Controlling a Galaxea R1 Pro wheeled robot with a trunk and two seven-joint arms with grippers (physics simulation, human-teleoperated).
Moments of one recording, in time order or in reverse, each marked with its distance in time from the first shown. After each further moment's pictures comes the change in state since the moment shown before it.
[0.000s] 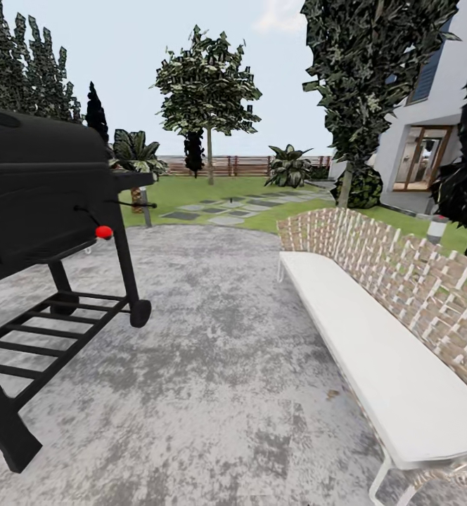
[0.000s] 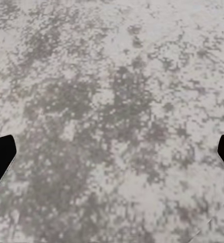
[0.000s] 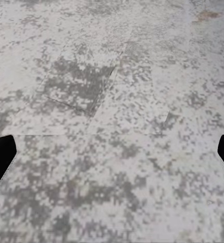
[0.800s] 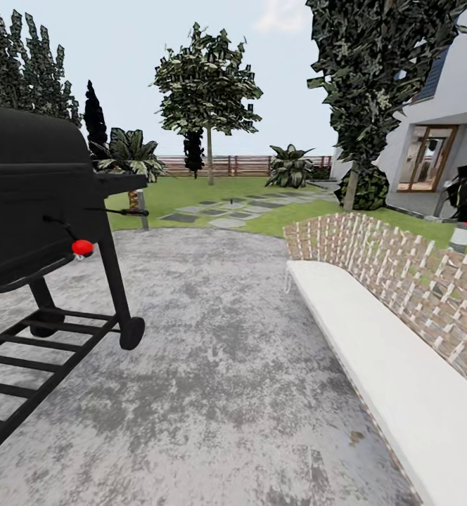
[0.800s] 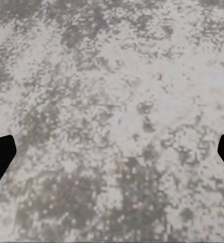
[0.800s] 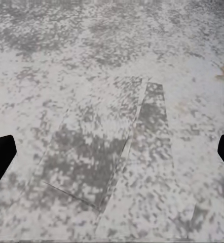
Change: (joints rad) left arm 0.000 0.000 0.000 0.000 0.000 0.000 0.000; right arm 0.000 0.000 0.002 0.000 0.000 0.000 0.000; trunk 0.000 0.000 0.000
